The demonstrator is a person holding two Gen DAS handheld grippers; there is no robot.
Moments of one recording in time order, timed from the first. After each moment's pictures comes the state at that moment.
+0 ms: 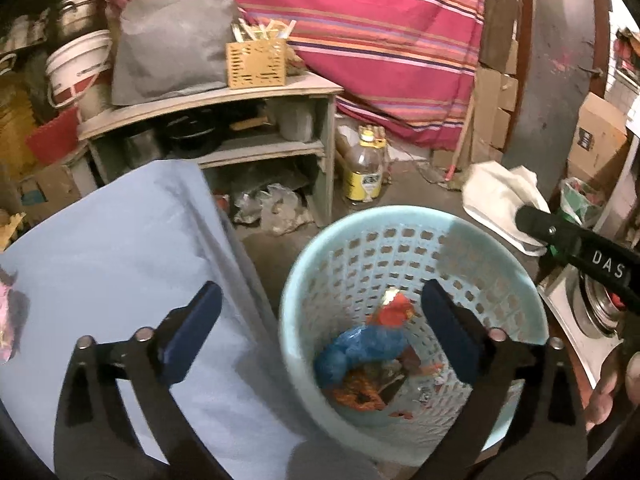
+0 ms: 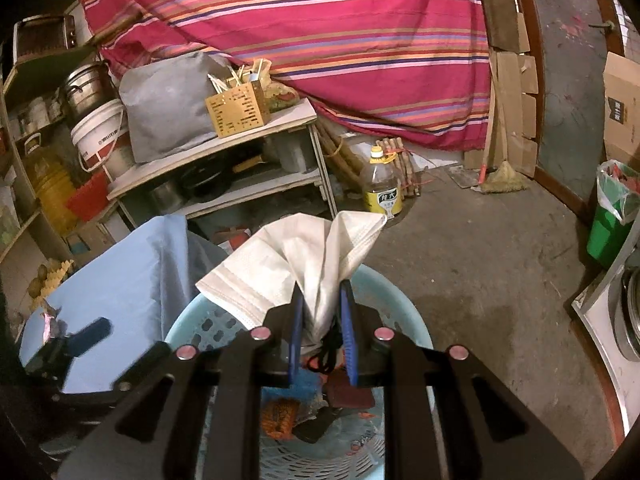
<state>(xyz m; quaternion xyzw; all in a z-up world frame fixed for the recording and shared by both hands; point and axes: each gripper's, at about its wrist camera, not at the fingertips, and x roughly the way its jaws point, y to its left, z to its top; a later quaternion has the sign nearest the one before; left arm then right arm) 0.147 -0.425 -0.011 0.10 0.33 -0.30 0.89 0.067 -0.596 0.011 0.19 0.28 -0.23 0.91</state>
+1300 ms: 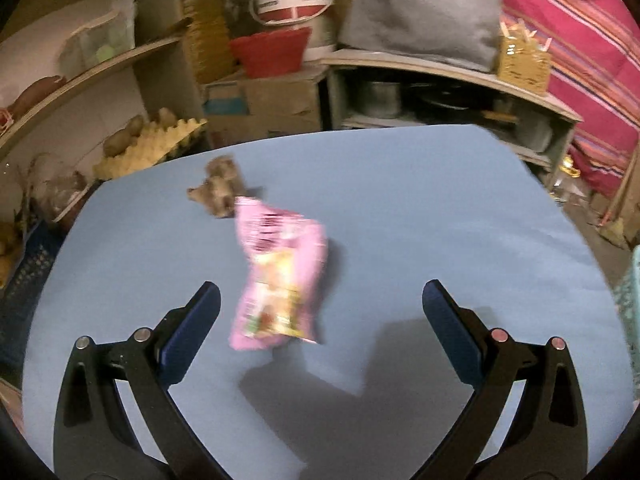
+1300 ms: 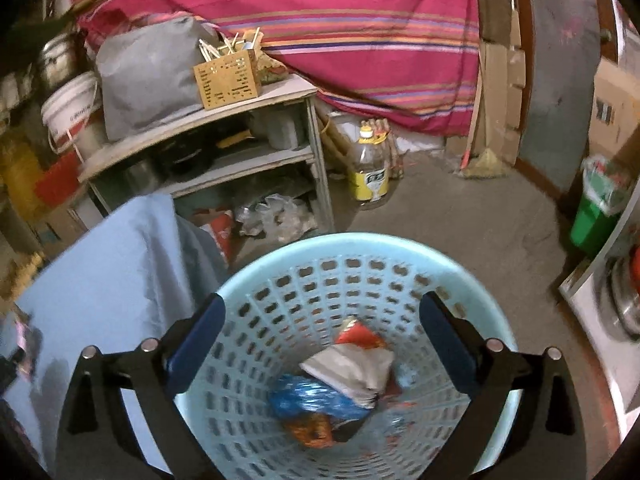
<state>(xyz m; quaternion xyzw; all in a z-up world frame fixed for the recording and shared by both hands) 0.294 -0.117 -0.030 0.06 0.38 -0.03 0.92 0.130 -0.547 -0.001 0.19 0.32 -0.28 0.88</state>
